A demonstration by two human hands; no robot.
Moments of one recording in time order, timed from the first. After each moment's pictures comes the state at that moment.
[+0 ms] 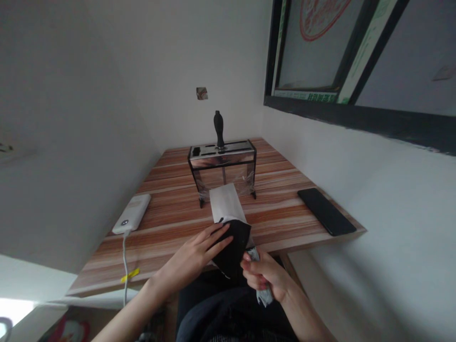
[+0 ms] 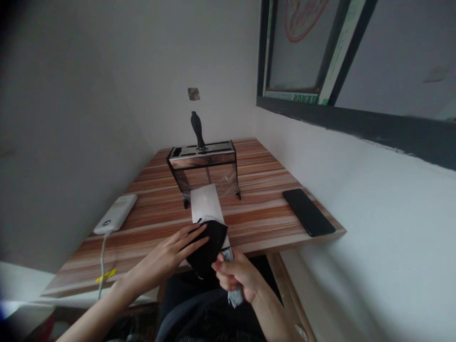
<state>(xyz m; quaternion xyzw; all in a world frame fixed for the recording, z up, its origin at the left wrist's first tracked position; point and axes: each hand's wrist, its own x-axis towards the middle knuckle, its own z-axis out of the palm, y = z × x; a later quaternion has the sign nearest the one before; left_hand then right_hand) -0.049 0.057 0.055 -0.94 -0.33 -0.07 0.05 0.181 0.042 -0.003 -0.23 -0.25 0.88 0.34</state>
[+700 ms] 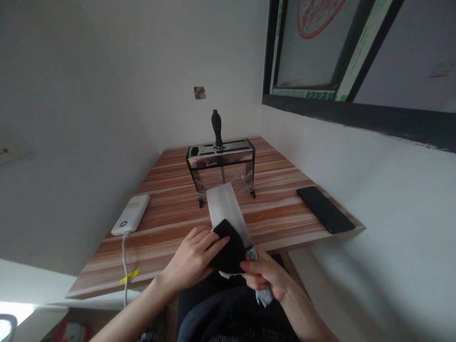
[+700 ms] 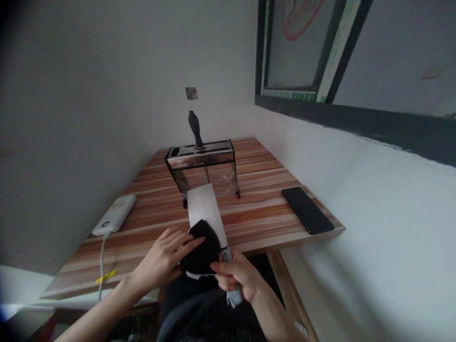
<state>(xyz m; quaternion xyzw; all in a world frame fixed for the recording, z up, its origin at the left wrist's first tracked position) -0.041 0.055 0.065 -0.93 -0.32 -0.12 0.09 0.181 0.041 -0.004 -0.24 -0.27 0.87 0.33</state>
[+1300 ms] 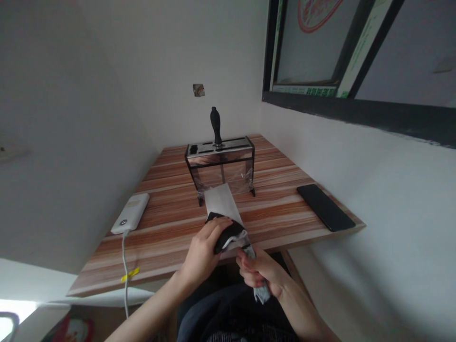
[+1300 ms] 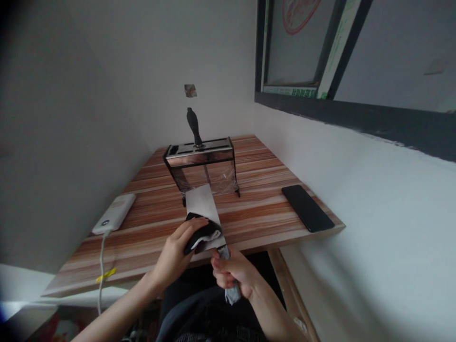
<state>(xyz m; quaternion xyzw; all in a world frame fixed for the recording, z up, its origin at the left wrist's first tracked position) -0.011 0.060 0.046 -0.85 -0.43 -0.30 -0.07 0.176 0.044 -0.006 -0.20 -0.25 0.89 0.32</state>
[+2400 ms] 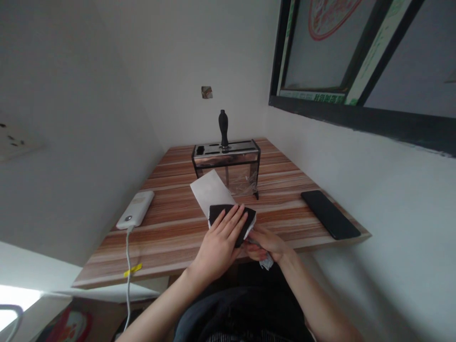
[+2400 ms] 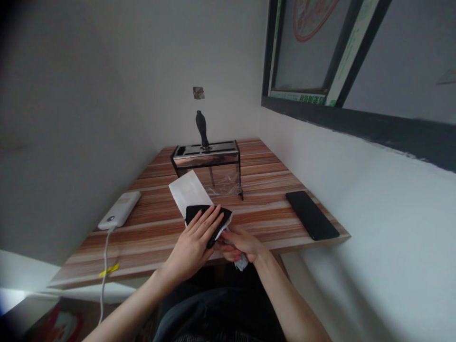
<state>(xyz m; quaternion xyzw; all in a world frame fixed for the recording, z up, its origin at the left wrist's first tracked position) 0.016 0.066 0.054 -0.89 -0.41 -0.17 0.11 0.190 0.108 0.004 -0.18 -0.39 0.87 0.23</state>
